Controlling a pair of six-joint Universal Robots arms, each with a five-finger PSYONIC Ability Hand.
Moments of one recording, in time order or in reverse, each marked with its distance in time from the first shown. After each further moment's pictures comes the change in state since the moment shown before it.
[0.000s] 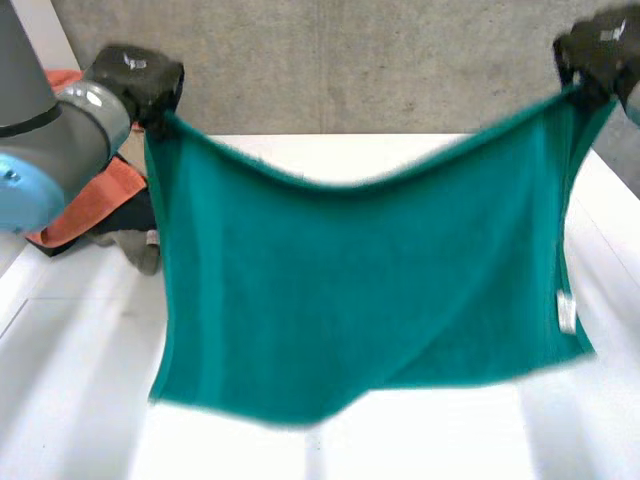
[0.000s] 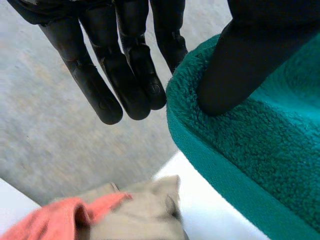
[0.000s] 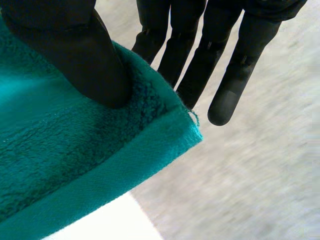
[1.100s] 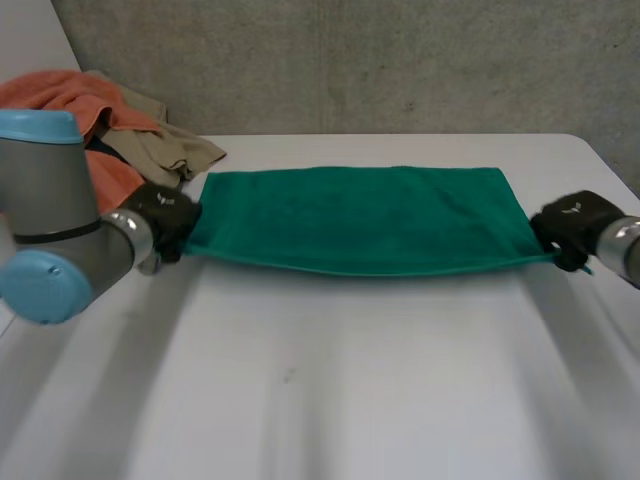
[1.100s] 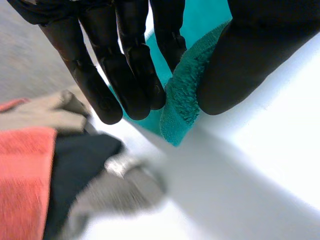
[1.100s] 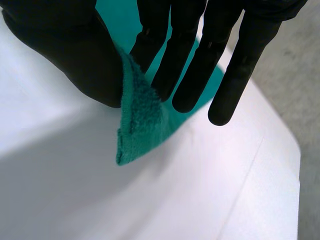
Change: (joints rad) left arm 0.032 0.013 -0.488 0.041 0.021 0.202; right arm -0.094 0.008 0.475 0.172 0.000 -0.283; left_hand 0.000 0.000 0.000 0.000 0.000; right_hand 0.000 0.000 0.002 0.000 0.003
